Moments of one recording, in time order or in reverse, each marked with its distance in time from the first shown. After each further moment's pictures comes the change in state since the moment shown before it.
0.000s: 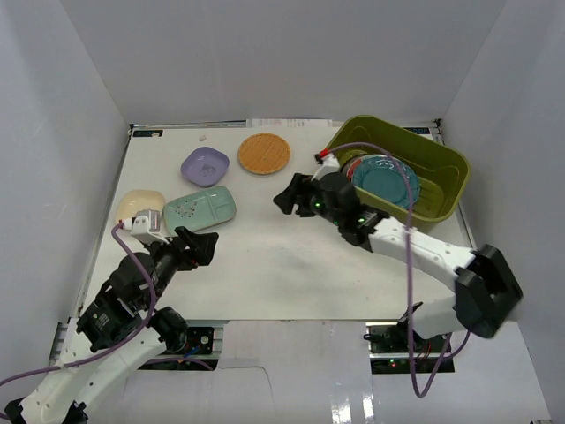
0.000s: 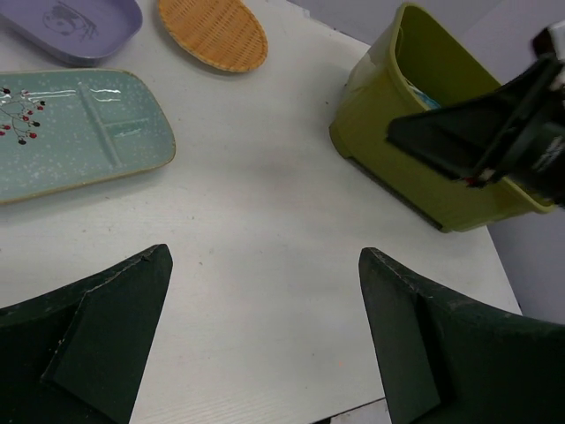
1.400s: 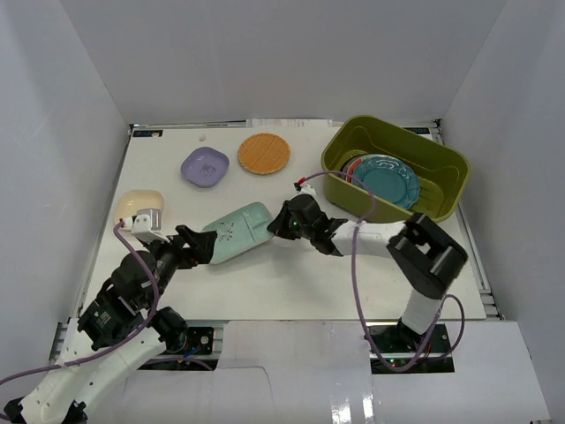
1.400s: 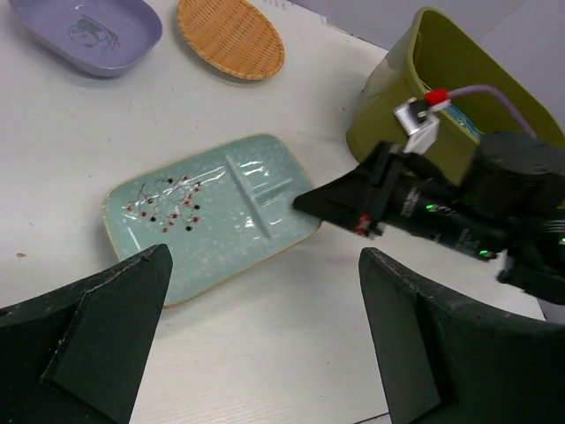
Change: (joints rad) left arm 0.006 0.019 0.012 0.002 -0.040 0.034; right arm 0.121 0.489 -0.008 0.239 0.028 0.276
